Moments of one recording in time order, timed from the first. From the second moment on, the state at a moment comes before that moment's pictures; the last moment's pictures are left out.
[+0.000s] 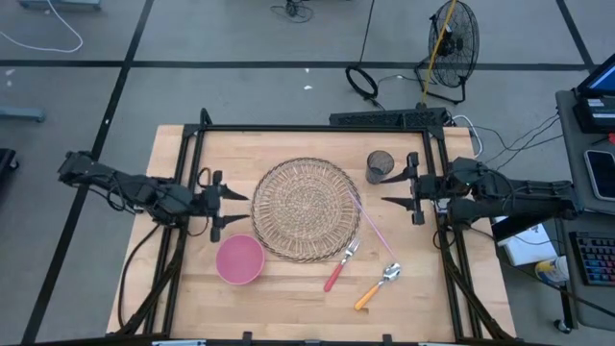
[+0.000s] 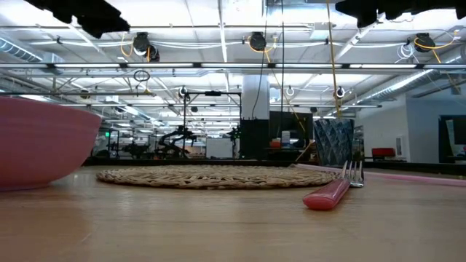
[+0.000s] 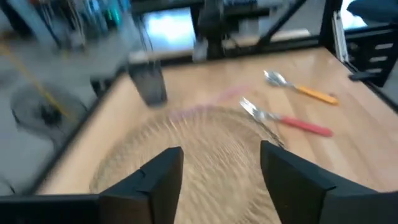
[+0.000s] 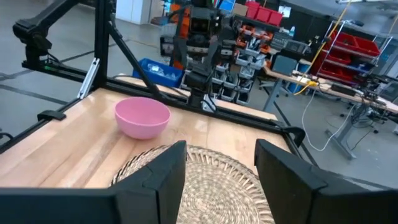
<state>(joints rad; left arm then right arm) -0.33 0.67 0.59 -0.29 -0.39 -0.03 -0.06 0.53 0.56 -0.11 -0.10 -0.25</state>
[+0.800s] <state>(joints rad) -0.41 0.84 0.82 -0.83 -0.21 -0.57 -0.06 0.53 0.56 -0.14 -0.10 -0.22</state>
